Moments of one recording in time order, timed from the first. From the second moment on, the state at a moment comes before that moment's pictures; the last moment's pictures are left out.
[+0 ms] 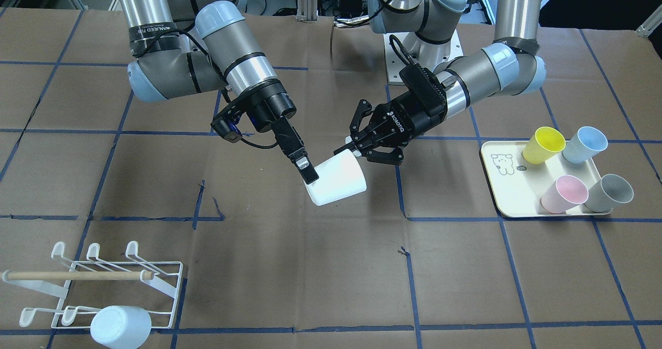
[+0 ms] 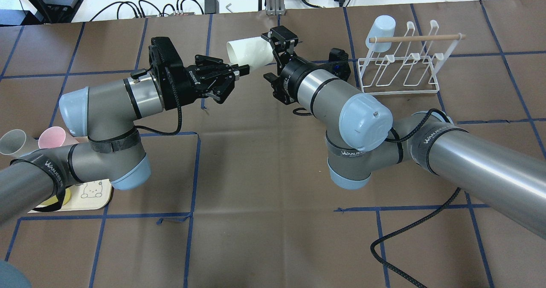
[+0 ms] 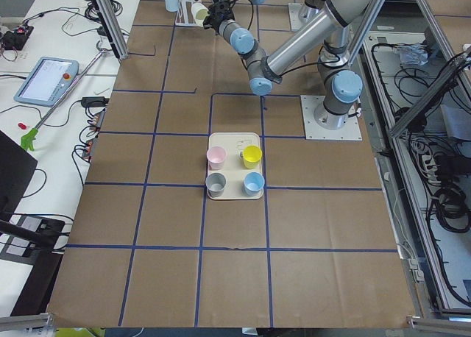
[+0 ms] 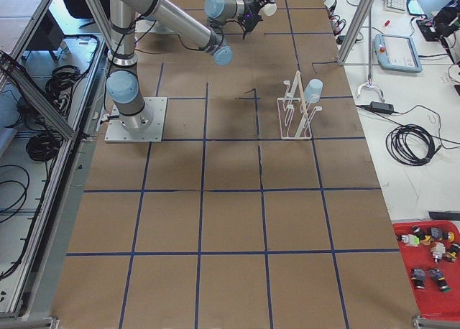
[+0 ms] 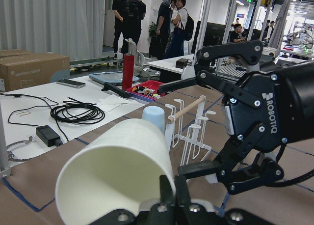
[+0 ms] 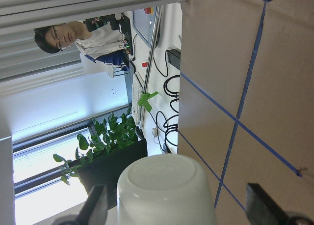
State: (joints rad) left arm -1.44 -1.82 -2.19 0.20 0.41 0.49; right arm 1.86 -1.24 2.05 -3.55 -1.29 1.73
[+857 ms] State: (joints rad) left arm -1.44 -1.82 -2.19 0.20 0.41 0.49; right arm 1.89 -1.21 1.98 -3.49 -1.29 1.72
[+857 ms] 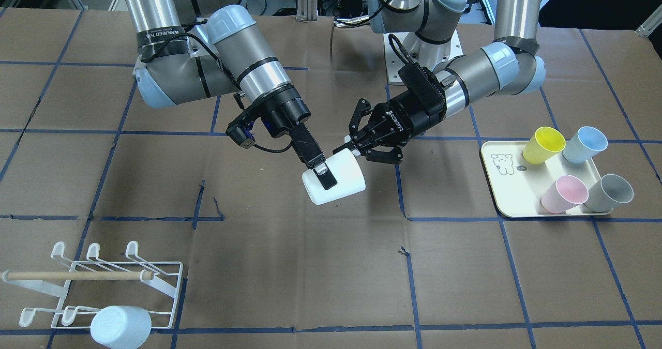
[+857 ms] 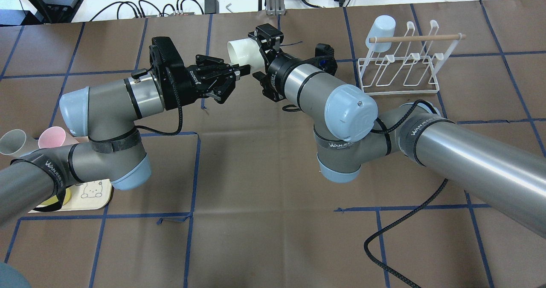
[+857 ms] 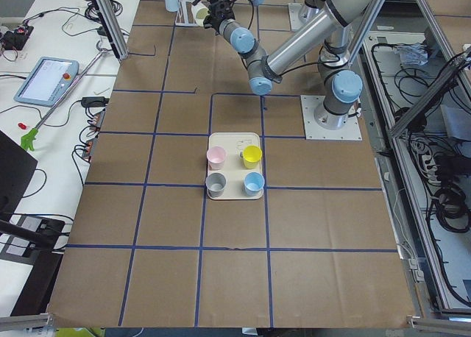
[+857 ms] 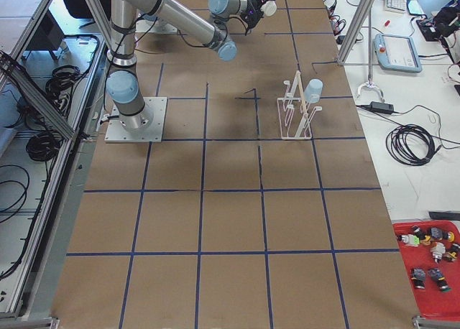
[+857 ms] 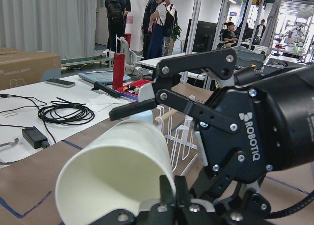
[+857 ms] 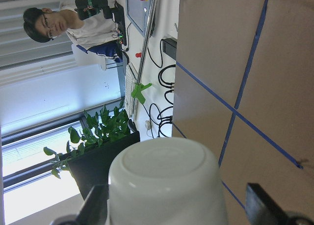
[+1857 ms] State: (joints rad) left arm -1.44 -1.82 -2.19 0.20 0.41 0.49; right arm 1.90 -1.22 1.96 -3.46 -1.29 1.71
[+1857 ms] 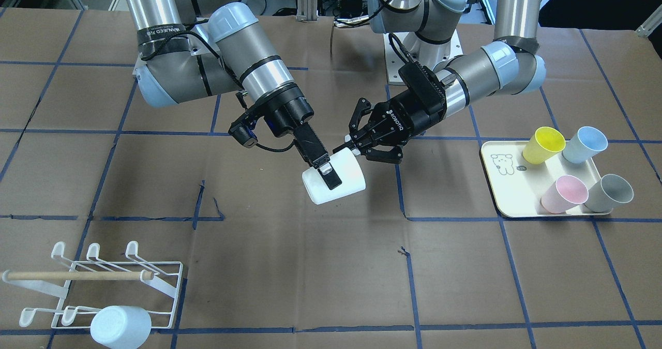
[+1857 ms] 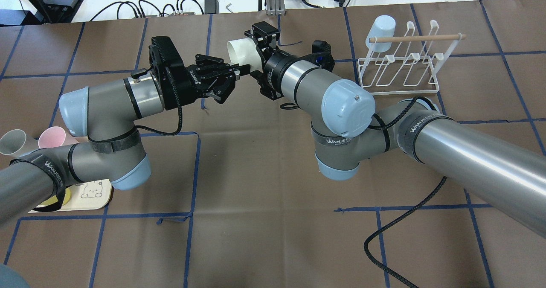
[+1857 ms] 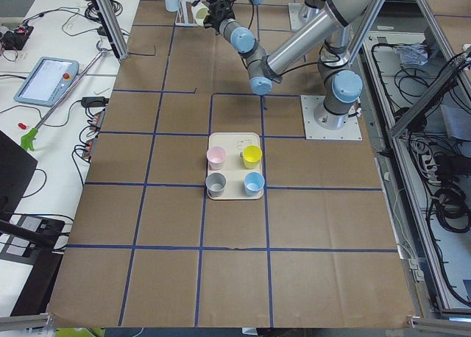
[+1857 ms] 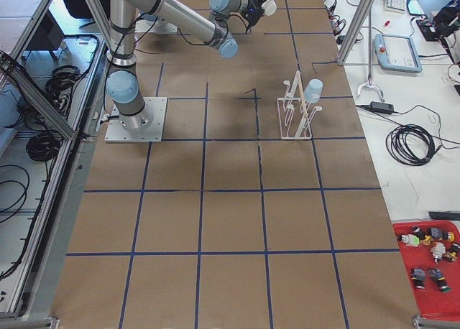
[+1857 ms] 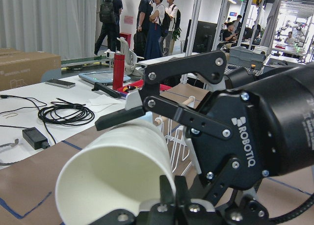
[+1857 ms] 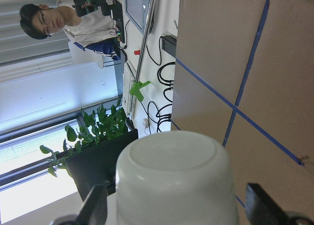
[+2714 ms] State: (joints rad) left arm -1.44 -1.82 -2.19 0.20 0.41 0.49; right arm 1.90 -1.21 1.96 -3.46 -1.28 1.69
